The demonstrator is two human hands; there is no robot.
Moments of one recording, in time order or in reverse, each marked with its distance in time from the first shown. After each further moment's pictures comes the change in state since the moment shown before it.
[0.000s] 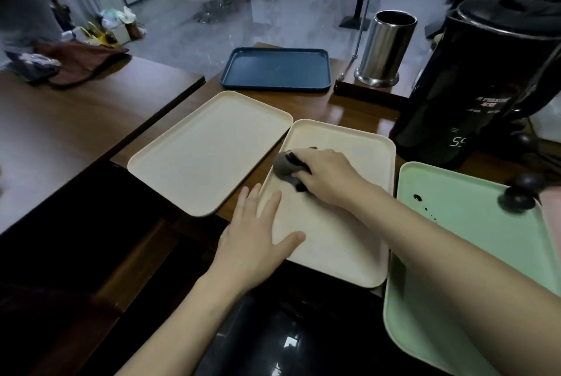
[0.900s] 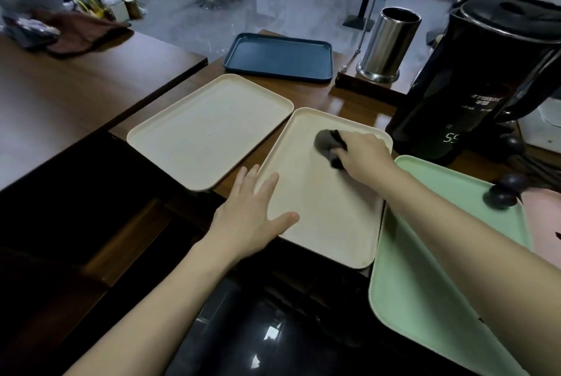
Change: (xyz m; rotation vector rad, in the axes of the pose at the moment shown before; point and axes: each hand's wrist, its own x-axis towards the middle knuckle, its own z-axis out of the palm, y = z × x) left_hand 0.000 0.002 -0.004 0.009 -0.026 -0.011; right_hand -0.020 0.041 -0.029 -0.135 0.009 0.270
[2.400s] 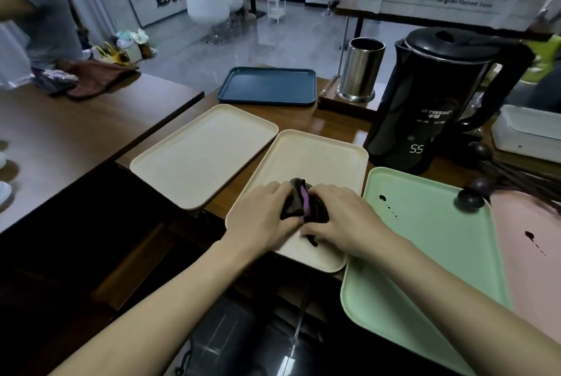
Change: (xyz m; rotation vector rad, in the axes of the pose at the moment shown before) left_hand 0.013 0.048 0.003 0.090 0.281 0.309; right_hand -0.099 -0.004 -0.004 0.130 -0.070 -0.192
